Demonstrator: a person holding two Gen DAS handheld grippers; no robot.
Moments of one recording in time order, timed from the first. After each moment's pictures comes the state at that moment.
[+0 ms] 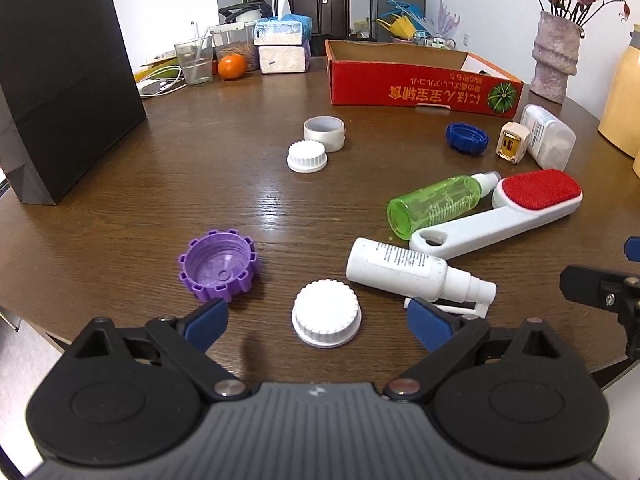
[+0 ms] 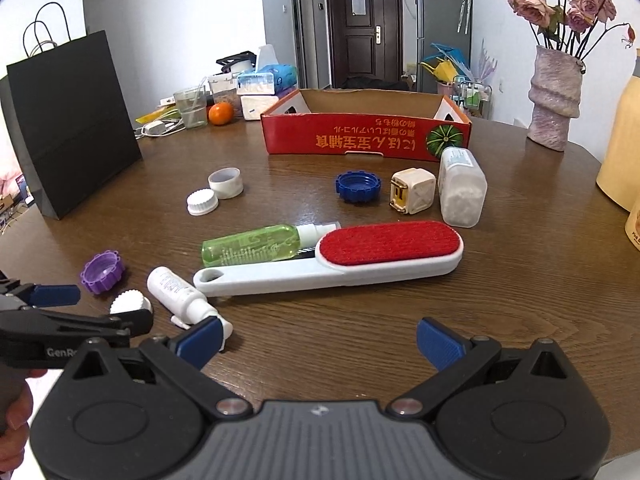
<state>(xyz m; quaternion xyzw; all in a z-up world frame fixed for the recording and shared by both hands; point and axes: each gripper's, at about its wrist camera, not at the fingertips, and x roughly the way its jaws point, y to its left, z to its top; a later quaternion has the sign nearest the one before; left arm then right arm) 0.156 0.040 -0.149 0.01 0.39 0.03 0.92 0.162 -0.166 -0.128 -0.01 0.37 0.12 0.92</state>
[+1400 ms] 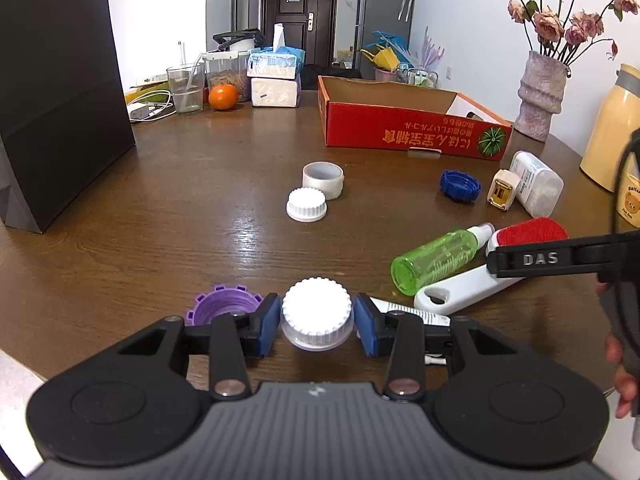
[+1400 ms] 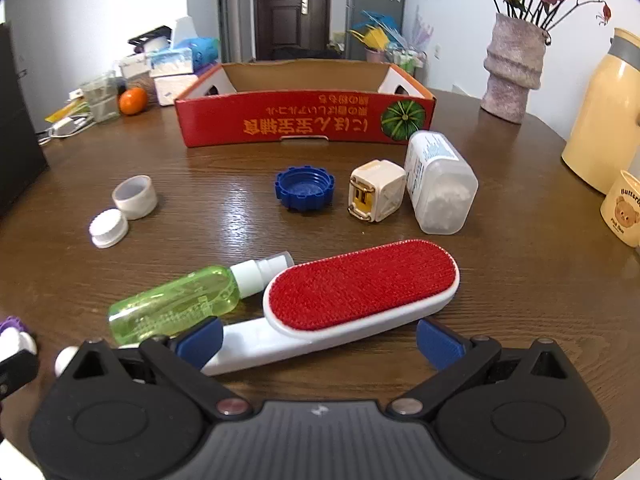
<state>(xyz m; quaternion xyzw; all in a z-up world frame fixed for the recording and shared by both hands) 0.171 0.065 -0.130 -0.02 0.34 0.00 0.94 0.255 -0.138 -0.148 -0.01 0.41 -0.01 0.91</state>
